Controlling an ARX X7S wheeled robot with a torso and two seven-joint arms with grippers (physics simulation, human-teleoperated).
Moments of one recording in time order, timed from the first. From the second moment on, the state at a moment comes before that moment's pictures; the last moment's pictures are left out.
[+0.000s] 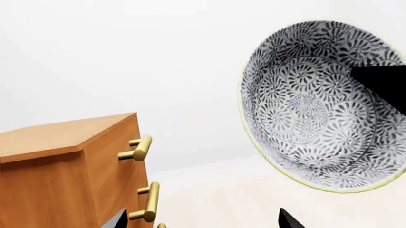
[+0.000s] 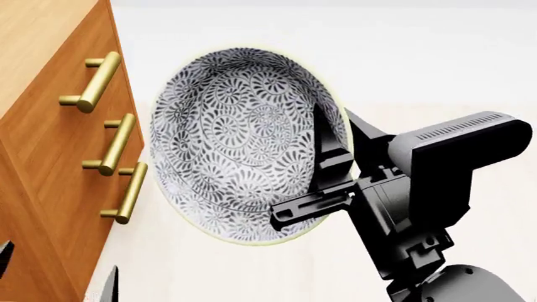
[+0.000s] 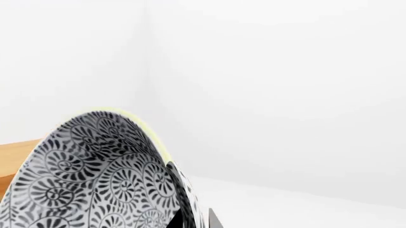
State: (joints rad) left arm 0.08 -0.47 0.36 0.93 -0.24 -0.47 -0.44; right arm 0.64 0.67 -0.48 -0.31 0.89 0.22 0.21
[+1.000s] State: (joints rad) left arm -0.53 -0.49 0.50 0.97 -0.74 -0.96 -0.72; right arm 0.58 0.68 -0.52 -0.37 0.83 0.18 0.20
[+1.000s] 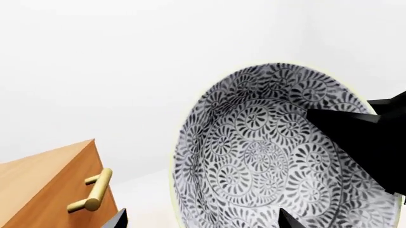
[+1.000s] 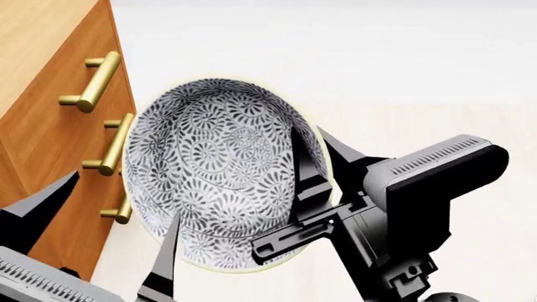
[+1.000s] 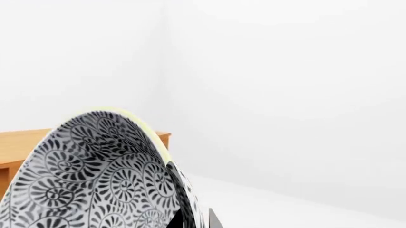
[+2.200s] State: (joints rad) left arm -0.66 -0.48 0.53 0.69 -0.73 -0.90 -0.61; right arm 0.56 0.69 -0.54 -0.39 0.79 0.17 0.19
